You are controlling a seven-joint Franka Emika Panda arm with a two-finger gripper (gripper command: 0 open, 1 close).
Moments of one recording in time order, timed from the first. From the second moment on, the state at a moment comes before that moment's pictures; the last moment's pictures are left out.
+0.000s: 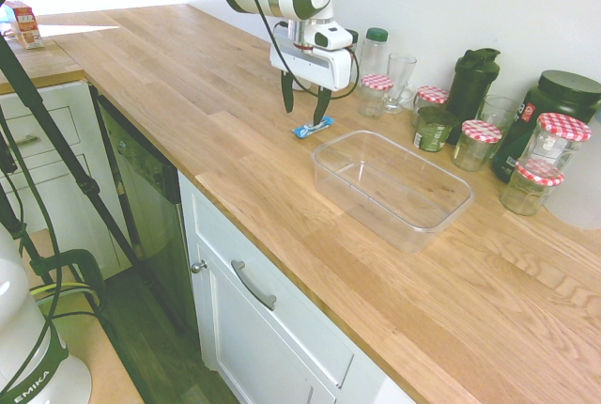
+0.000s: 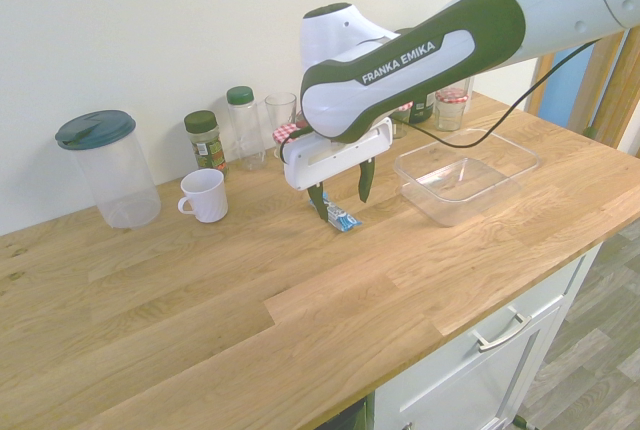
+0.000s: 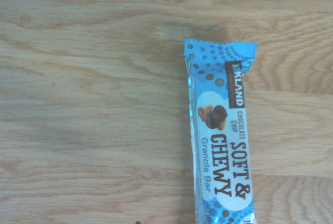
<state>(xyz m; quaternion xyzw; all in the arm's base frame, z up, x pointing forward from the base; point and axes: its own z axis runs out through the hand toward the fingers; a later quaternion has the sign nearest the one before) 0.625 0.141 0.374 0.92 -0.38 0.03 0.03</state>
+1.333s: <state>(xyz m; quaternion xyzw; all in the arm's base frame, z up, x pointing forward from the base) 0.642 0.143 0.342 0.93 -0.37 0.02 0.03</state>
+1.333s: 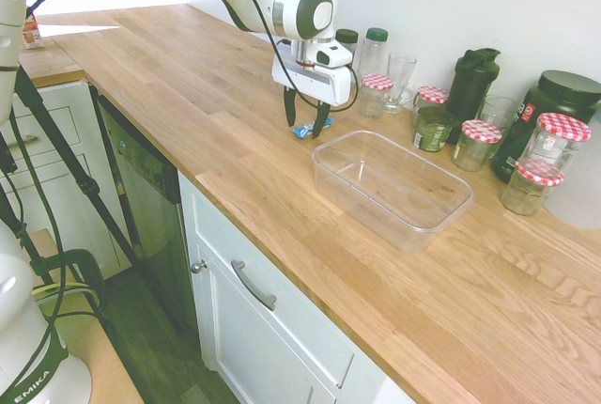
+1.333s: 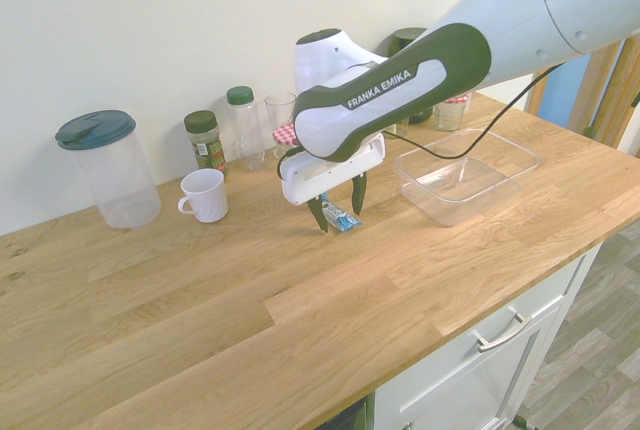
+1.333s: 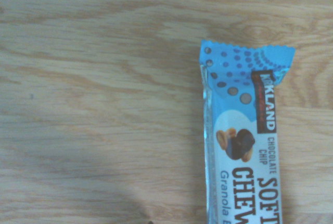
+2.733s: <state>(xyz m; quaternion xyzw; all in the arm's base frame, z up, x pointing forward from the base) 0.609 0.072 0.470 0.91 -0.40 0.10 0.01</state>
